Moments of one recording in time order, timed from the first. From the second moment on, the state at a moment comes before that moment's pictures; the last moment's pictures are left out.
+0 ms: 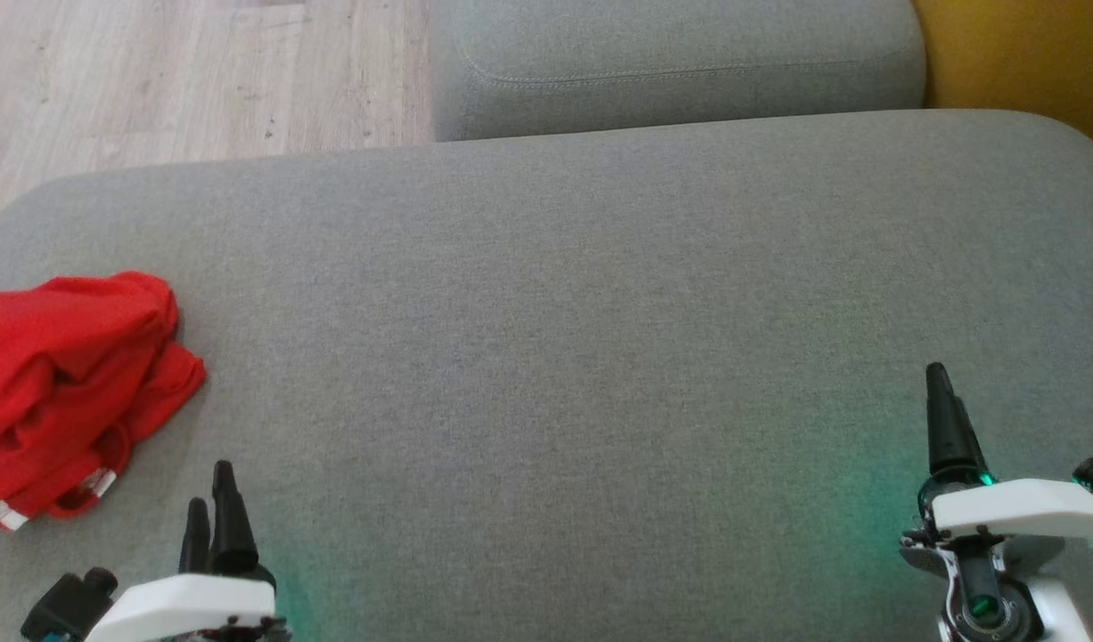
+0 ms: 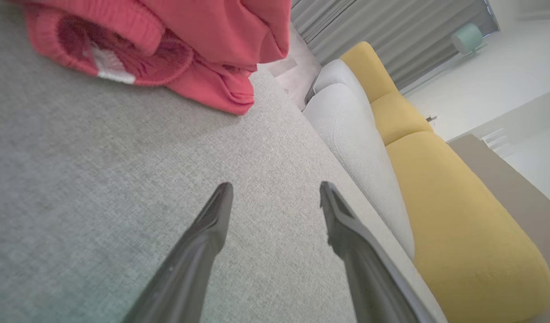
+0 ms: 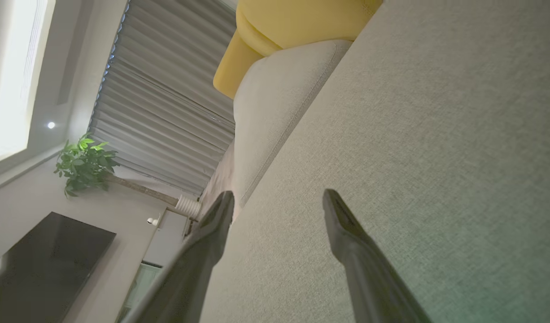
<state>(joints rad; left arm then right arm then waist) 0.00 0.05 0.04 0.34 -0.99 -0.12 -0.03 -0.06 -0.10 0.00 0.33 1.10 0.13 -0.03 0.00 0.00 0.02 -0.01</state>
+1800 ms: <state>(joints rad) 0.00 0.06 0.01 0.32 -0.32 -0.10 -0.19 -0.08 -0.14 0.12 0.35 0.48 0.13 -0.18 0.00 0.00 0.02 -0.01</state>
